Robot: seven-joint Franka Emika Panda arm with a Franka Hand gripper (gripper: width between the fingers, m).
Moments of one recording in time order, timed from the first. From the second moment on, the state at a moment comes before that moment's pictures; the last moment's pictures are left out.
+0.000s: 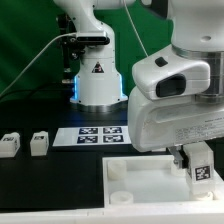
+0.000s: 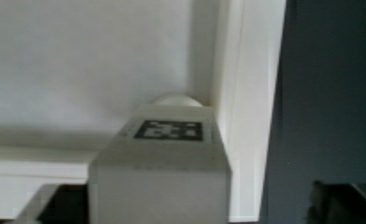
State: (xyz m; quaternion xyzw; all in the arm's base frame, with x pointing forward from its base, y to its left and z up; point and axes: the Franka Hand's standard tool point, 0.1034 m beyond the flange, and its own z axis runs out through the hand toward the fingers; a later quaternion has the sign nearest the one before) arm 0.643 0.120 0.083 -0.99 -0.03 0.10 0.06
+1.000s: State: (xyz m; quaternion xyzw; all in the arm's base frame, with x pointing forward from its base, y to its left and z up) arm 0.644 0.112 0.079 -0.90 0.42 0.08 0.04
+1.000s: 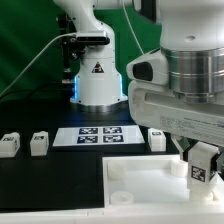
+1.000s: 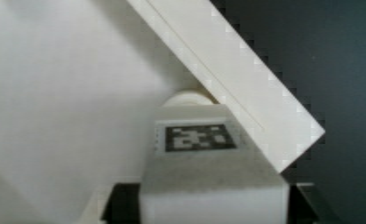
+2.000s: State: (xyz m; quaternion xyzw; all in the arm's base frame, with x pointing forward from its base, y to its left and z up) arm 0.636 0.128 0.078 -0.66 0.74 0.07 0.10
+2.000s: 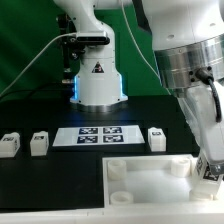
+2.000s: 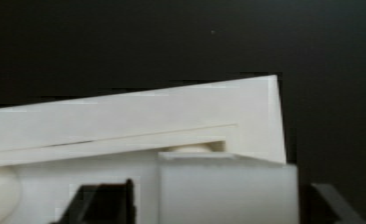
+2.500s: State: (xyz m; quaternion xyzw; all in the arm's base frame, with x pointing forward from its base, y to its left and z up) arm 0.631 0.127 0.084 -0.85 0.52 0.09 0.04
